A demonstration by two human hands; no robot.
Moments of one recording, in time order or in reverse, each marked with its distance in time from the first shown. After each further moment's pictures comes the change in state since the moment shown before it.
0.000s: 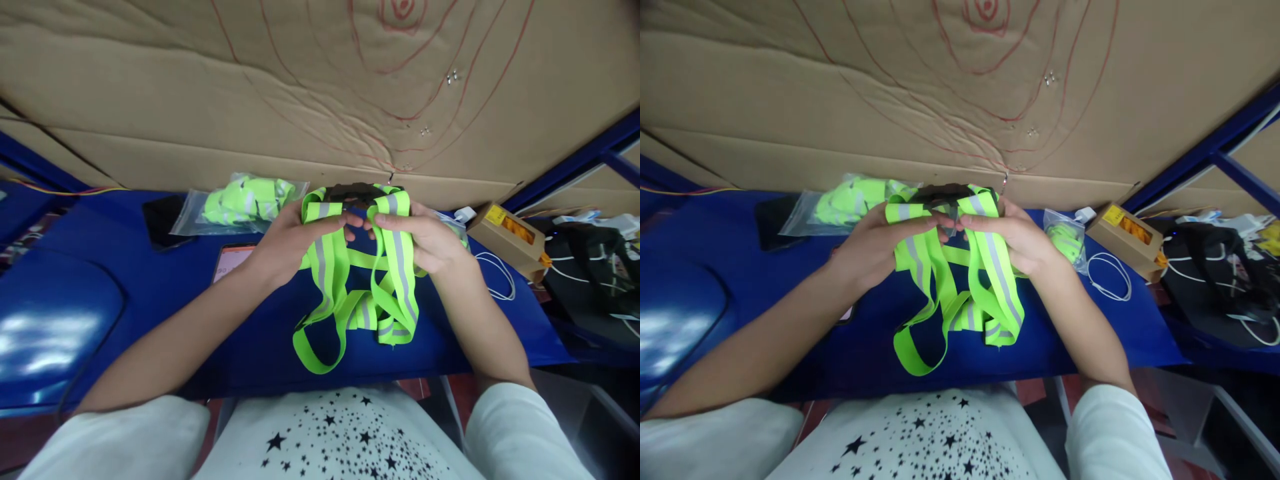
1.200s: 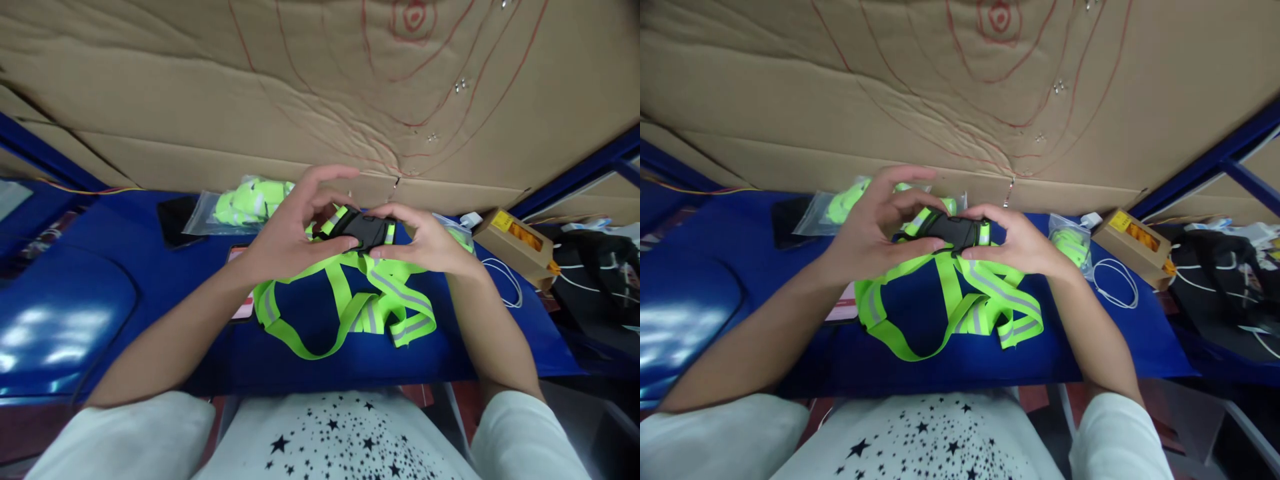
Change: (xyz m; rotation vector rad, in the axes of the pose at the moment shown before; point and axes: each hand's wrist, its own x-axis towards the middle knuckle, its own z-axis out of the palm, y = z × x) left_hand 0.002 0.006 -0.028 0.419 -0.220 0.440; right_hand 0.002 -0.004 -0.024 -0.959 -0.199 -0.470
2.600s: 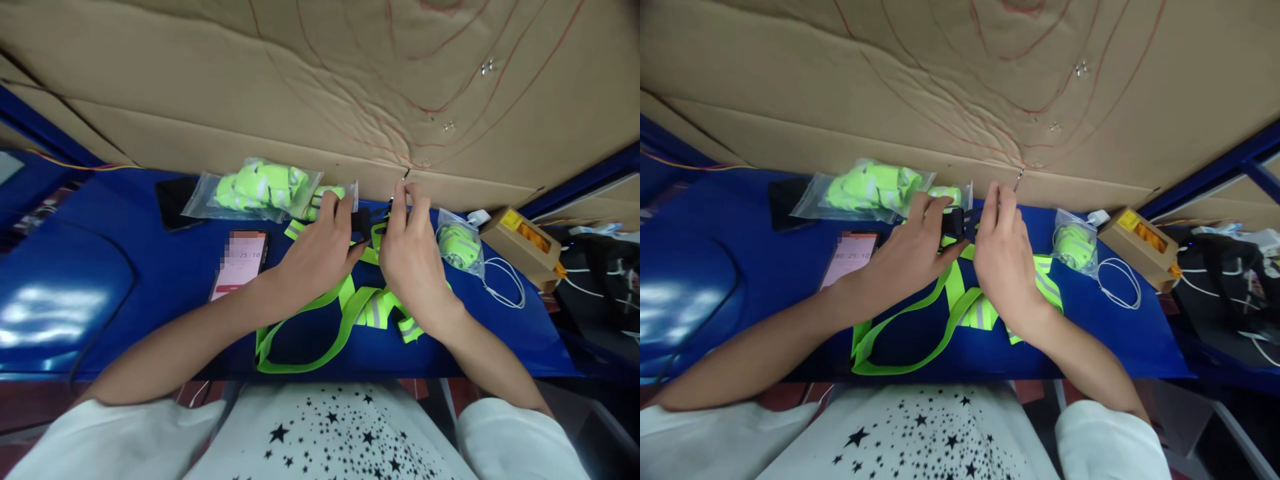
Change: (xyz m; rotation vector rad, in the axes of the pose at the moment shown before) left_hand -0.018 0.006 0.047 0.883 0.000 -0.278; right_hand -0.009 -0.031 0.070 -0.857 0.308 0.273
